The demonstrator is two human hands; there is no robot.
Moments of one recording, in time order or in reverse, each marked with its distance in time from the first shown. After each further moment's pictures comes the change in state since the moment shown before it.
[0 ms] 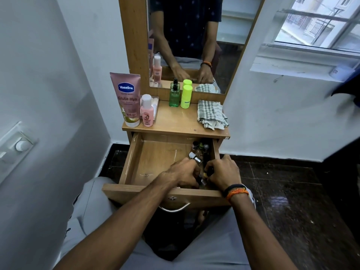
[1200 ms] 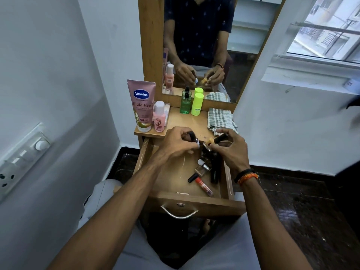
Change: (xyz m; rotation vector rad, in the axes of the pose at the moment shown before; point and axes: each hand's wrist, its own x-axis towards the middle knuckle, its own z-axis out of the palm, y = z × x) left_hand -0.012 -0.021 -0.090 -0.661 0.513 0.000; right_hand 0.056 -0.011 -0.040 0.918 0.335 -0.086
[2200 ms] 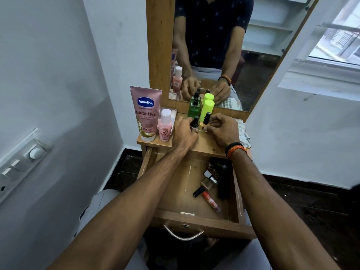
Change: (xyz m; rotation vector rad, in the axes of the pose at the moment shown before) left_hand 0.092 -0.015 0.007 0.381 0.432 0.002; right_hand 0.128 0.003 0.056 -0.167 -0.070 -0.086
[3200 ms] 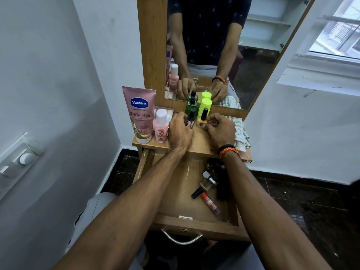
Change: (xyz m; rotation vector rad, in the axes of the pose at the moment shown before) left_hand 0.011 -0.004 0.012 -0.124 0.175 -0.042; right_hand -0.001 0.000 0.016 -0.070 0.163 0.042
